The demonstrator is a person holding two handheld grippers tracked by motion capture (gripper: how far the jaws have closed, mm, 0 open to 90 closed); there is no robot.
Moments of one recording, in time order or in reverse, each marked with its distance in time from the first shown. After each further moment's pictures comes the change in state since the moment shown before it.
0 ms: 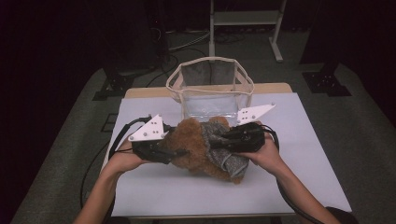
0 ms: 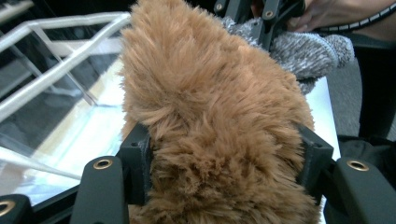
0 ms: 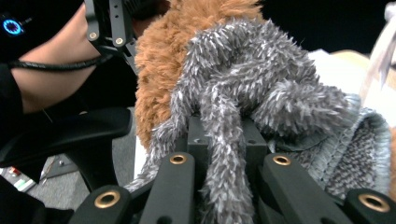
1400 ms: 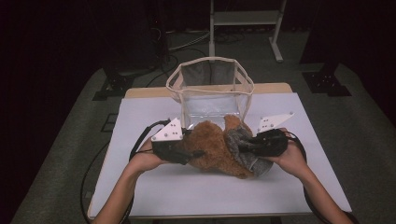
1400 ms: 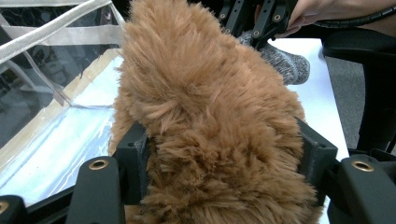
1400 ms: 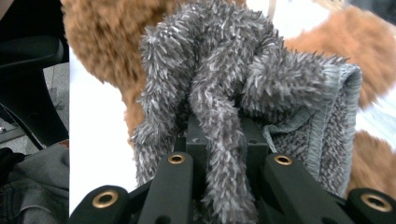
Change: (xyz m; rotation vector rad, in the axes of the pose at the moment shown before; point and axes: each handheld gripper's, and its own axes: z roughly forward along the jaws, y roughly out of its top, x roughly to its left) left arm 0.002 -0.011 0.046 -0.050 -0.029 -0.059; right arm -0.030 -0.059 -0.045 0.186 -0.200 0.030
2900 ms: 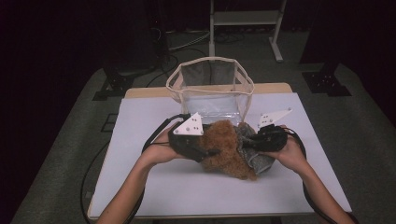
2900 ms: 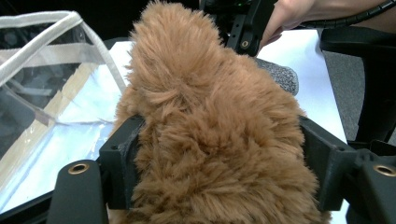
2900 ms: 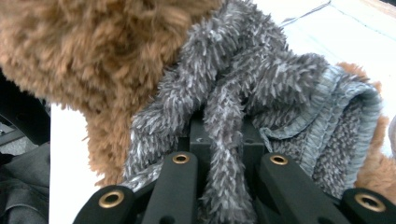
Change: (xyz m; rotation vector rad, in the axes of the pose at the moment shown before) left arm 0.000 0.034 0.029 0.082 -0.040 0.072; right arm -0.021 -0.004 0.008 0.031 -0.009 0.042
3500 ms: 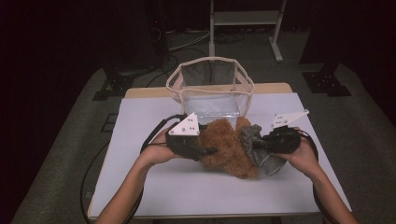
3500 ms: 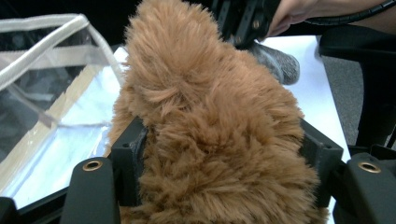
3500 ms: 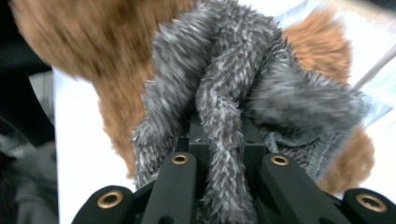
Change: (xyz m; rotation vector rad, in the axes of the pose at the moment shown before) left arm -0.001 0.000 -0.002 -0.048 -0.005 0.018; right arm 0.000 -0.013 -0.034 -0.052 -0.025 0.040
